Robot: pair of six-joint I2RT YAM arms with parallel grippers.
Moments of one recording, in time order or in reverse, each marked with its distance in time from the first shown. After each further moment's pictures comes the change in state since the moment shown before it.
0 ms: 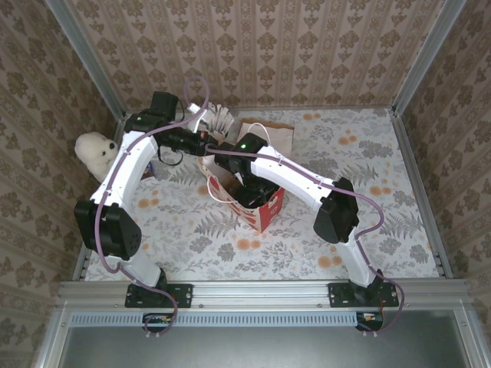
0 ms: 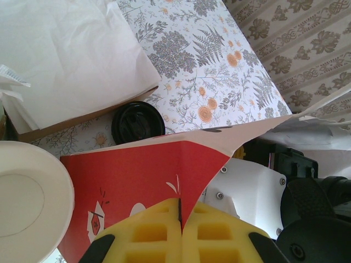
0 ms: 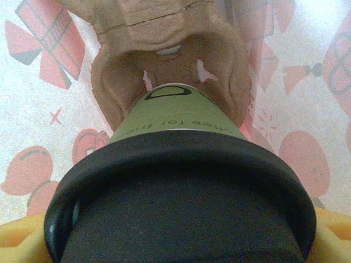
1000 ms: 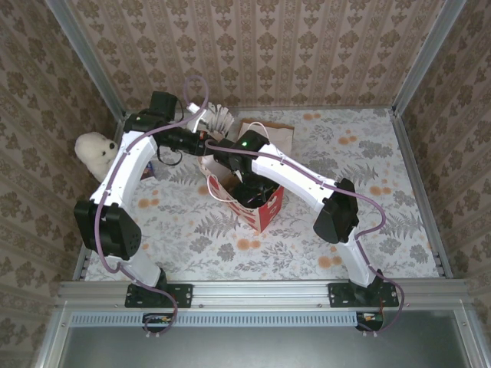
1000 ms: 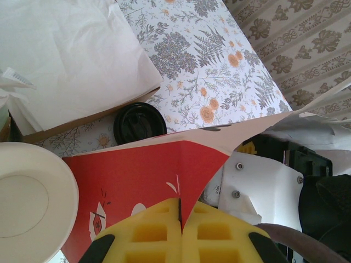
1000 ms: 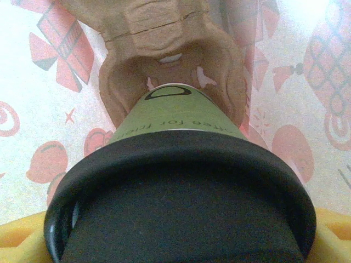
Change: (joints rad) left arm 0.004 0.000 0.000 0.000 0.000 0.015; right arm 0.002 0.000 0.052 -0.019 0.000 0.018
